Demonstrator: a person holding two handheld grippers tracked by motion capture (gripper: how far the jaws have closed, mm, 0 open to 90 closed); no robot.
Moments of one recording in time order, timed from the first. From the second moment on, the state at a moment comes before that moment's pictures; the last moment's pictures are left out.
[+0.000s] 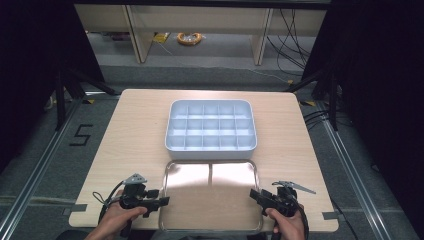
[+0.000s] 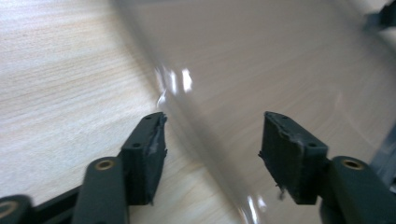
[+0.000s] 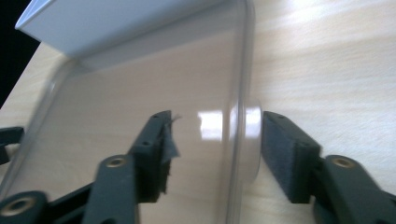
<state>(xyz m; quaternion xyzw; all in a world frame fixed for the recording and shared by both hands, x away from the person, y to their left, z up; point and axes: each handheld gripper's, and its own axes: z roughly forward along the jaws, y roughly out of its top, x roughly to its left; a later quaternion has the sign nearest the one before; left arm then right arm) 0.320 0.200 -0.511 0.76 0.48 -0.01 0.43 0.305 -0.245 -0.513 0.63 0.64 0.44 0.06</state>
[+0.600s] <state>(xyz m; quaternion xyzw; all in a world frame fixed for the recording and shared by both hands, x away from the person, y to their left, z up) 0.323 0.204 -0.507 0.74 0.50 0.00 0.45 0.311 -0.251 -0.499 0.61 0.63 0.46 0.12</state>
